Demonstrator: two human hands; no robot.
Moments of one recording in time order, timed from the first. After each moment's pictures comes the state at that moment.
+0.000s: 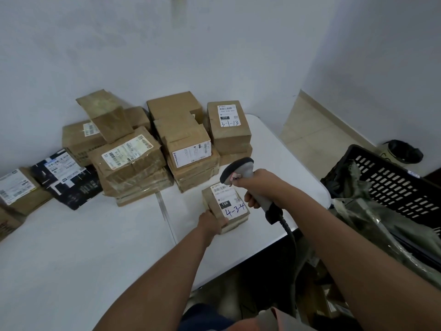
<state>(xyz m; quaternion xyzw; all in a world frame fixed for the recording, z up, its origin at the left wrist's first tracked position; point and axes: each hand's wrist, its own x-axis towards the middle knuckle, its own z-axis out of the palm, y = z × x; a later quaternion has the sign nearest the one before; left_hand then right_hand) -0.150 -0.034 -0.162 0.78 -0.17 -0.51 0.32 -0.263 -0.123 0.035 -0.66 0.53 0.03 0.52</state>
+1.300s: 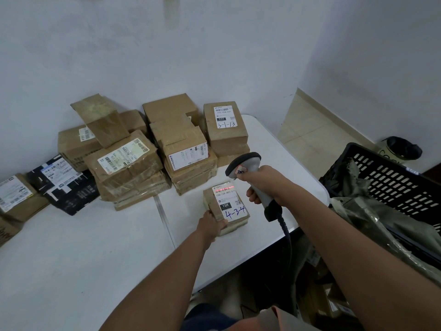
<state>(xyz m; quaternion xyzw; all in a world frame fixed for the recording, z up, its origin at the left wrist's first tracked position) -0.154 -0.033 -0.158 0.76 -0.16 -0.53 0.34 -0.270 -0.130 0.044 -0.61 0.57 -0.03 0.55</state>
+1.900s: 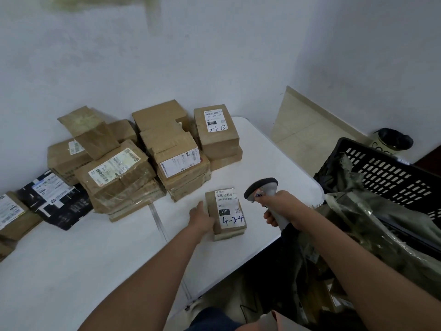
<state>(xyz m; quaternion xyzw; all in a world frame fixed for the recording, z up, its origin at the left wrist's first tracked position) -0.136 -0.052 -0.136 0.81 -0.26 -0.46 0.25 -0.336 -0.134 -0.008 -0.53 0.62 -0.04 0.57</state>
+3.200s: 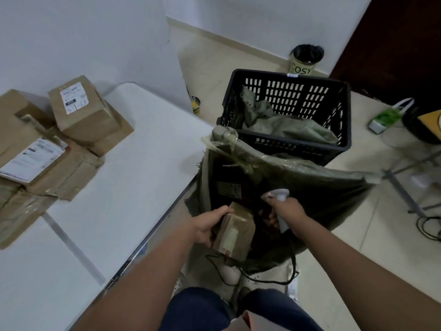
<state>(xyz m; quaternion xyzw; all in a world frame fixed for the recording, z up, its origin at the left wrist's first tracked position) -0.458 -0.050 -0.121 0.62 -0.16 -0.77 0.02 -0.676 -0.065 -0.120 -0.29 0.75 -0.16 0.57</state>
